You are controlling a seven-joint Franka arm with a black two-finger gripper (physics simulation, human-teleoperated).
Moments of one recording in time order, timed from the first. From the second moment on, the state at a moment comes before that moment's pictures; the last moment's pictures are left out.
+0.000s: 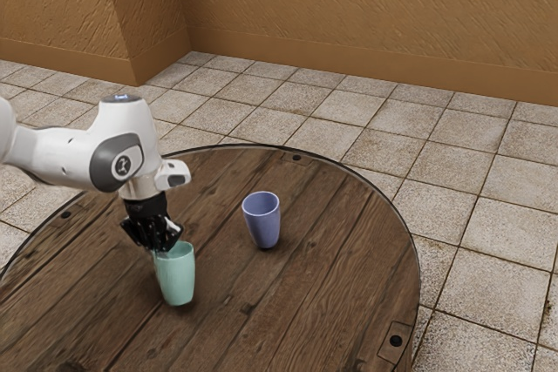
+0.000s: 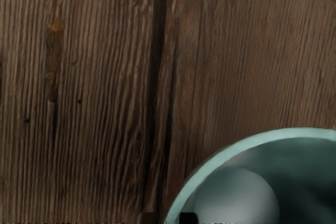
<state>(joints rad) -0.05 0.02 0.11 -2.34 -0.07 2.22 -0.01</state>
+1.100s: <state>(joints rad) -0.07 -0.06 0.00 -2.03 0.02 2.16 -0.10</state>
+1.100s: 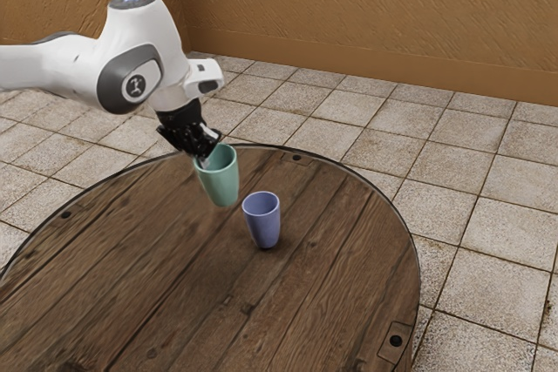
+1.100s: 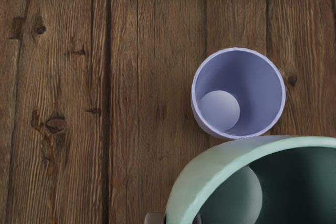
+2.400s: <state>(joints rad) -0.08 0.24 0.01 -1.71 -0.07 1.99 -0.16</state>
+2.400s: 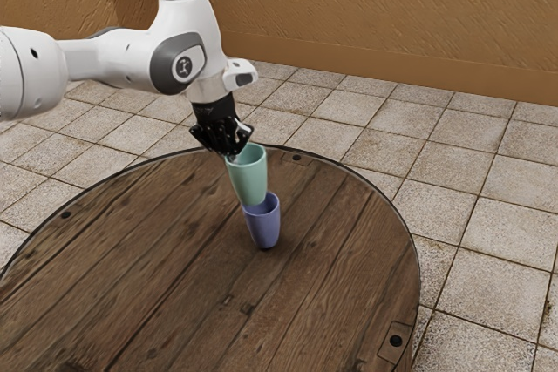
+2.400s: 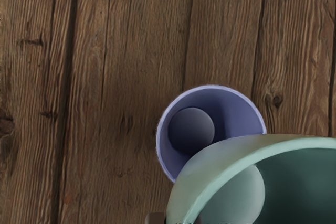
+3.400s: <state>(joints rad) -0.06 0.36 0.02 -1.58 -0.09 1.99 -0.13</state>
